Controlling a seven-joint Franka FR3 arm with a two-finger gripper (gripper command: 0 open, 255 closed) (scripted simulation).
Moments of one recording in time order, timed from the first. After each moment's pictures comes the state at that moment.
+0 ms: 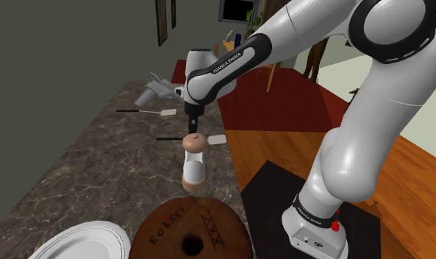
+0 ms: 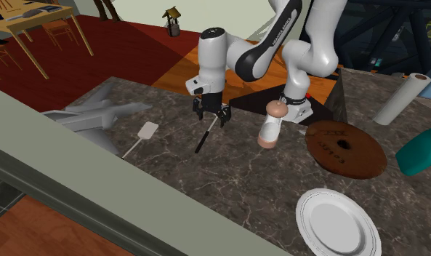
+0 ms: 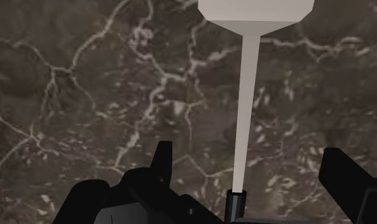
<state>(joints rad) 0.19 -0.03 -0.07 -2.35 0.05 2.38 -0.67</state>
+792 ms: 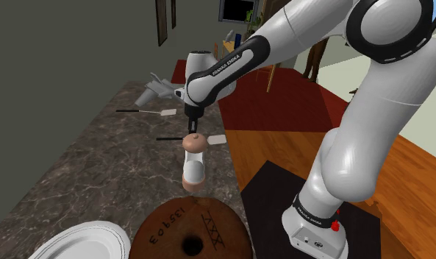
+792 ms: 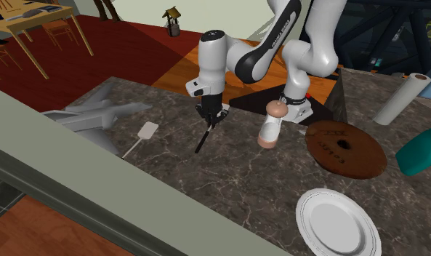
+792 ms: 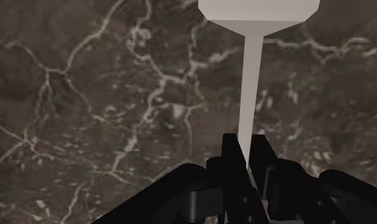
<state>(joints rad) 0.19 -0.02 -0.07 -2.36 0.06 2.40 -0.67</state>
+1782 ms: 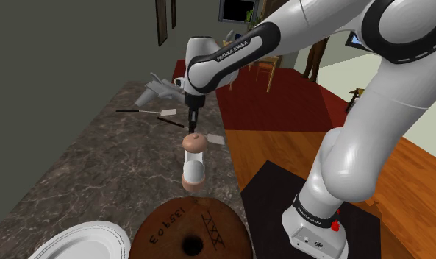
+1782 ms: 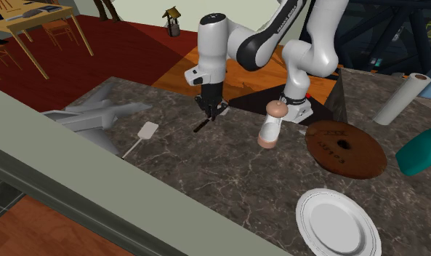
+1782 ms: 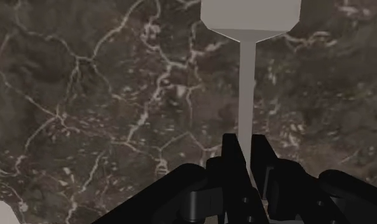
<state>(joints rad) 0.19 -0.08 -0.07 -2.32 0.04 2.29 -0.66</state>
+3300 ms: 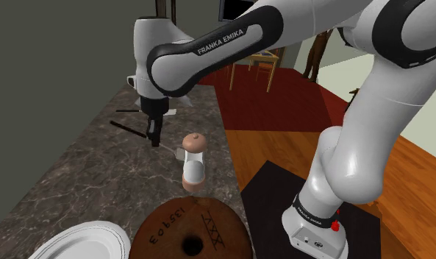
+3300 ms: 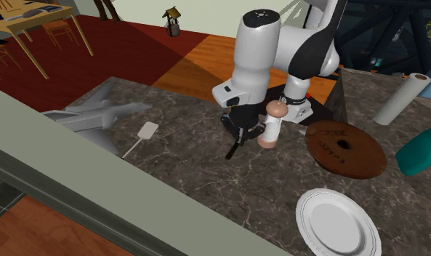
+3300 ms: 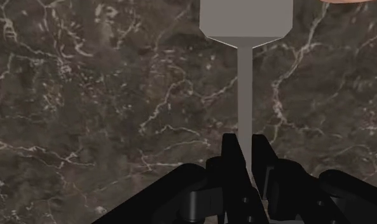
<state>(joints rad) 0.35 -0.03 0.12 -2.13 0.03 2.16 -0.30</state>
